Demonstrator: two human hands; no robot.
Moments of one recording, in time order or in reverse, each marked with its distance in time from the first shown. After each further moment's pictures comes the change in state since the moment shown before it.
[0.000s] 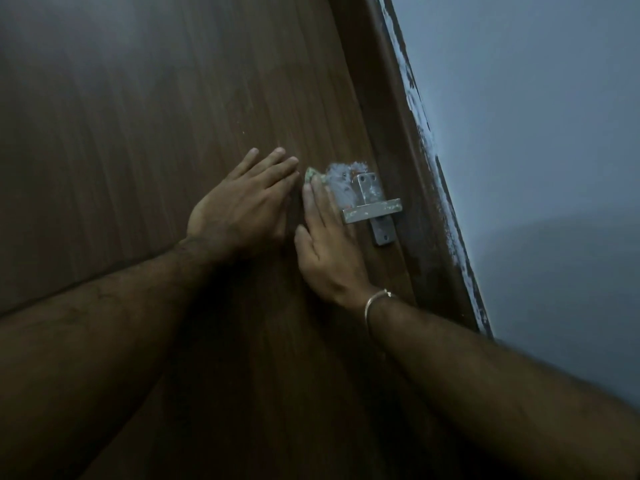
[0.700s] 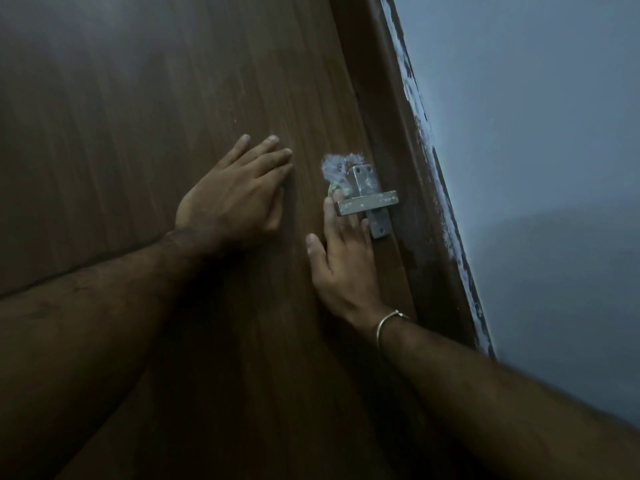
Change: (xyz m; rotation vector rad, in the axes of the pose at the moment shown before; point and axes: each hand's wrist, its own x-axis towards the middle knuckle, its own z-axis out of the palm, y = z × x) left_hand -0.001 -0.002 0.000 0.010 0.073 0.003; right_hand -0.033 0.022 0.005 -0.133 0.092 0.083
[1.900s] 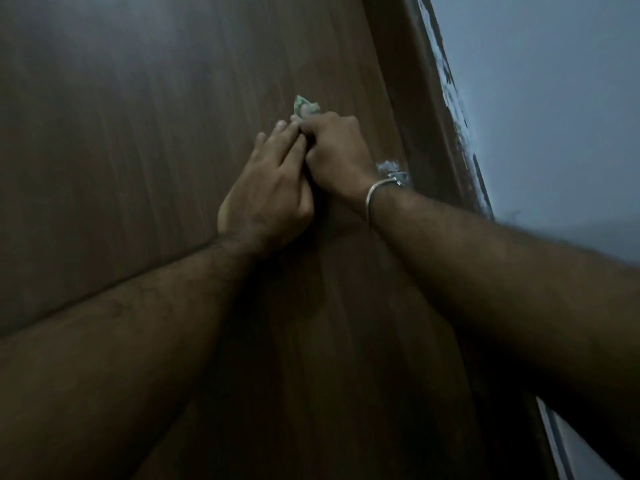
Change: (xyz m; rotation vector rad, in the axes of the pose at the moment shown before) left_hand 0.001 0.014 -0.021 -0.373 0.150 -0.330; right_hand 0.140 -0.081 -0.047 0.014 0.001 -0.135
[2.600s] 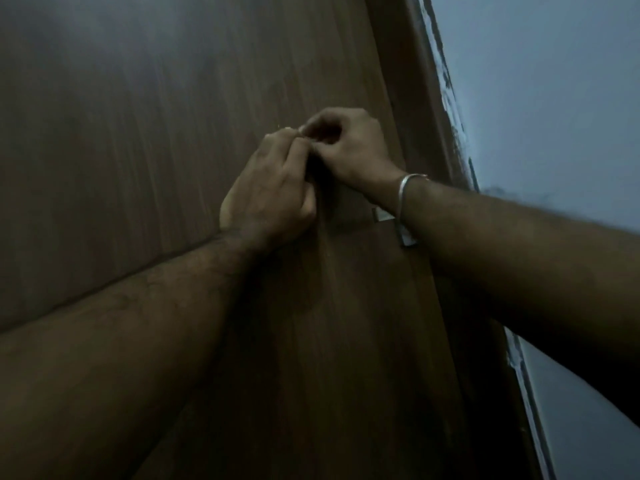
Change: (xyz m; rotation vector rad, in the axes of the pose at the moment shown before) left_hand -0.005 0.004 -0.007 -0.007 -0.014 -0.013; right_hand 0.000 0.012 -0.011 0.242 0.008 0.015
